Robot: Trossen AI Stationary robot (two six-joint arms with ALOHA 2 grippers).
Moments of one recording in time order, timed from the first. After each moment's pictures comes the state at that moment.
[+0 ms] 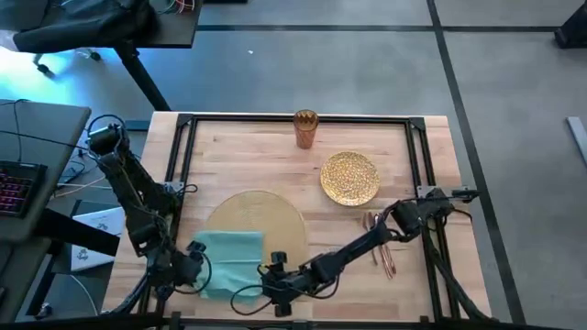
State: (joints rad) left arm -1.11 1.18 0.64 -0.40 -0.04 -0.74; right arm 0.52 2.42 1.83 -0.16 0.29 0.25
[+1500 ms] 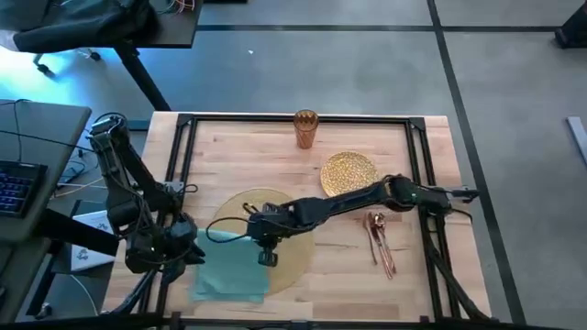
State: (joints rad) left arm -1.09 1.01 0.88 -0.83 -0.58 -1.33; right arm 0.23 2.30 2.14 -0.74 -0.02 0.27
